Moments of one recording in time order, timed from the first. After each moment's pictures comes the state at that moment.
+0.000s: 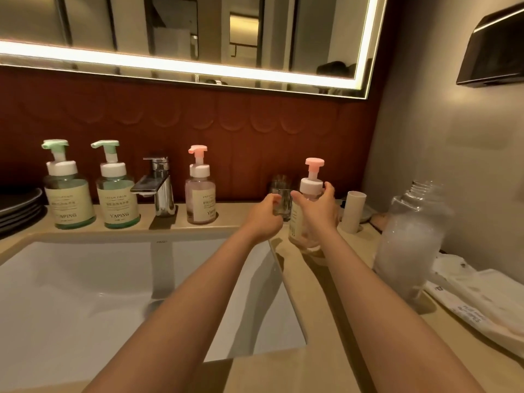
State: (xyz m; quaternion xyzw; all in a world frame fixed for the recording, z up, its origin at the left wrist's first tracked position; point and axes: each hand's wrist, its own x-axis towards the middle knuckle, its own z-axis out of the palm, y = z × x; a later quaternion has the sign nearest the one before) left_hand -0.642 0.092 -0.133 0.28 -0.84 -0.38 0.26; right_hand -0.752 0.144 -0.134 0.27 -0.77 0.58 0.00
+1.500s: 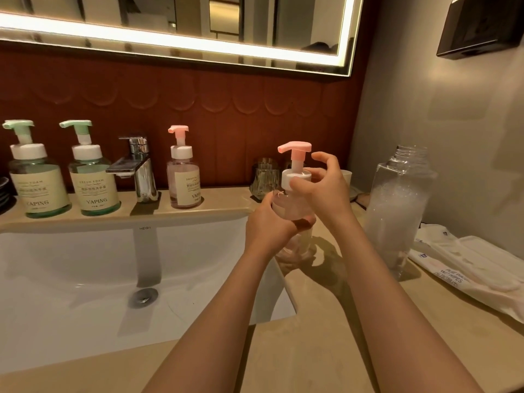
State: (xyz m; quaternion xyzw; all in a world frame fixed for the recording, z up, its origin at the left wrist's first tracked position) left_hand -0.645 0.153 -0.172 0.31 -0.76 -0.44 0.36; right_hand -0.708 0.218 -0.118 0.38 -0.68 0.62 0.00
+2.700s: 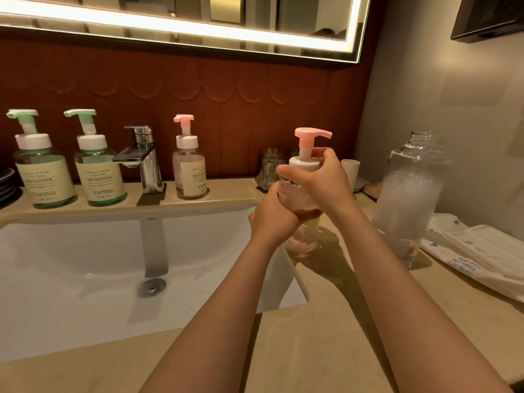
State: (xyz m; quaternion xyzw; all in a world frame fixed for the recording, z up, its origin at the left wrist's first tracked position) left_hand -0.641 0.150 -0.172 0.30 -0.77 -0.45 0.35; right_hand -0.694 0.208 -0.120 0.38 -0.73 0.57 0.00
